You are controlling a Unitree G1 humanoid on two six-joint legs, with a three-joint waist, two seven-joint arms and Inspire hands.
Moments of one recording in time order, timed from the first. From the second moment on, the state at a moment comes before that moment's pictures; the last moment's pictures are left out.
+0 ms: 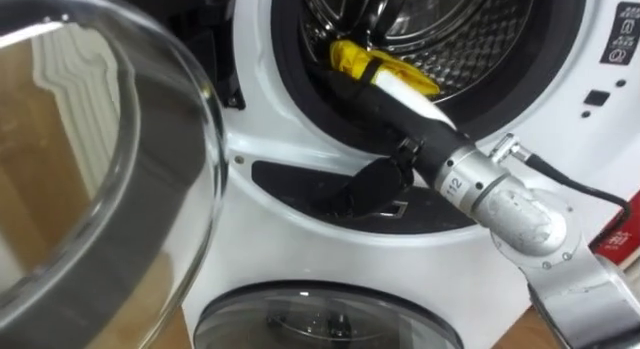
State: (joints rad) left arm 0.11 0.31 0.10 1.03 0.12 0.23 0.07; right arm -0.46 -0.46 0.30 -0.22 -0.16 0.23 0.32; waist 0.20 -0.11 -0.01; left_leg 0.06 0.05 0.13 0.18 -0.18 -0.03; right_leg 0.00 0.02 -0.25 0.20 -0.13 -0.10
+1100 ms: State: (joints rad) left arm 0.11 0.30 0.12 1.00 0.11 0.23 0.08; right arm -0.46 -0.47 0.17 -0.16 0.27 0.26 0.28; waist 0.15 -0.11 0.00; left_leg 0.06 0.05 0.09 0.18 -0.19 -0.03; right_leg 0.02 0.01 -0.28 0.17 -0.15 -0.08
